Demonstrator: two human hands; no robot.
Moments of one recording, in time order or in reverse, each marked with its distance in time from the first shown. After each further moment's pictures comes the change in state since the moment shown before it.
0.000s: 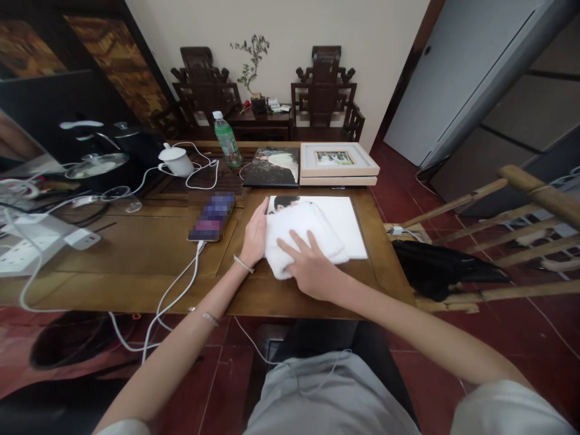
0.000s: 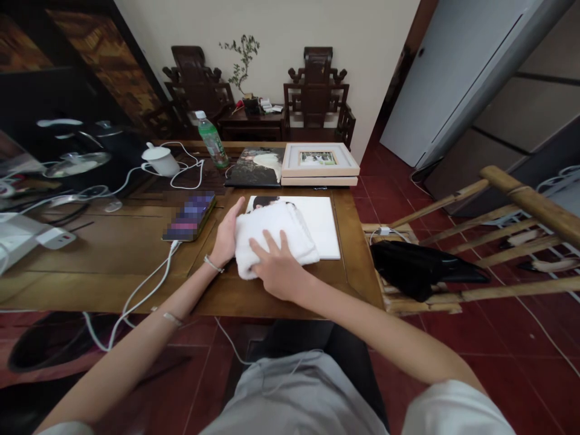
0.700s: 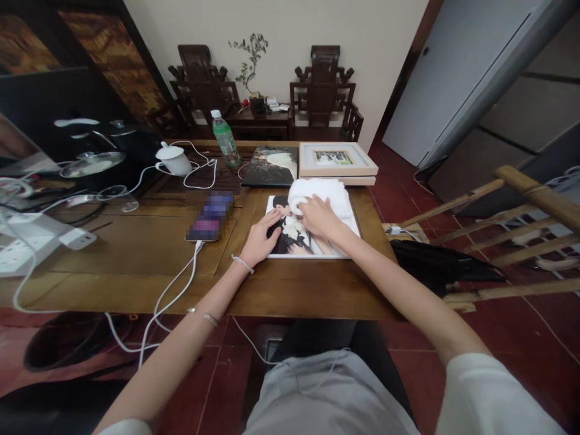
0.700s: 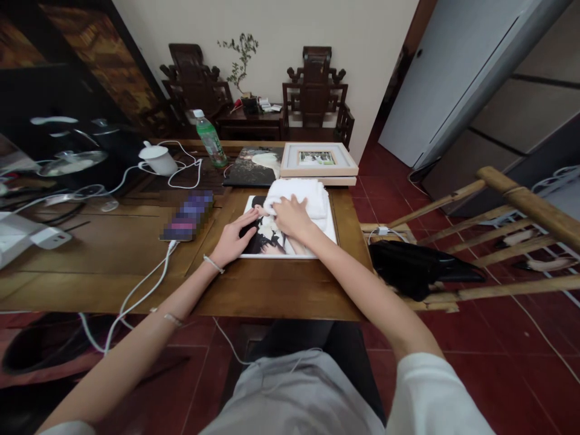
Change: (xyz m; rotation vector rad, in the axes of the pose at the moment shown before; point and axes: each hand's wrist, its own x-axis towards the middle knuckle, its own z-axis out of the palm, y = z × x) left_hand 0.002 -0.004 0.004 0.276 -0.266 0.012; right_hand 0.059 0.086 -0.017 -0.001 0.012 0.429
